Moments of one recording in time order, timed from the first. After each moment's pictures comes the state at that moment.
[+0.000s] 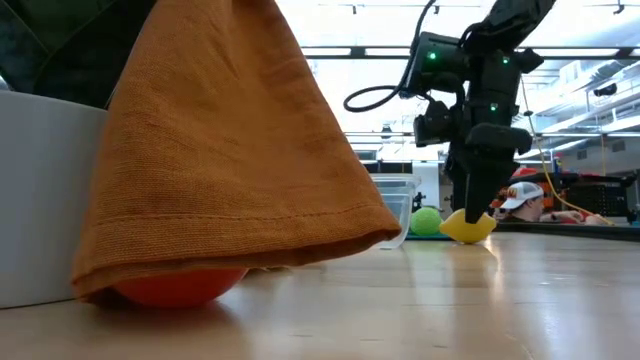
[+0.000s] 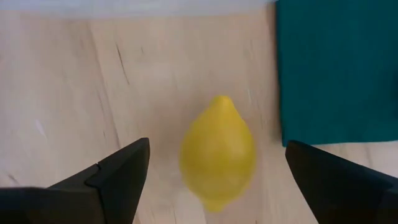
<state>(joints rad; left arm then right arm) 0.36 1.12 1.04 -0.22 0.07 -0.15 -0.10 1.53 0.84 -0.59 0.00 0.09</state>
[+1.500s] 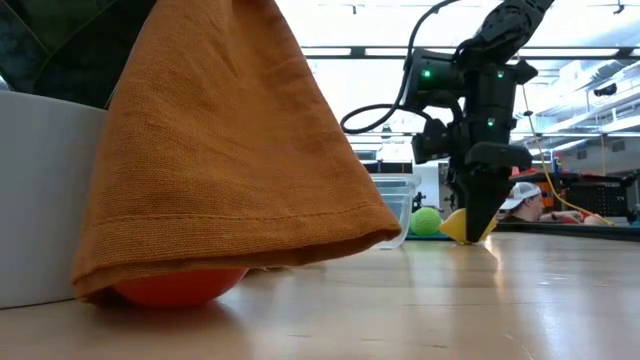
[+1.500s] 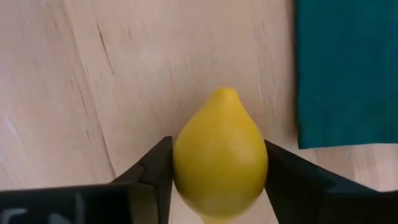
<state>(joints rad) 0.36 1.12 1.04 -0.22 0.07 -0.15 -0.10 1.60 0.84 -0.58 -0.01 0.10</state>
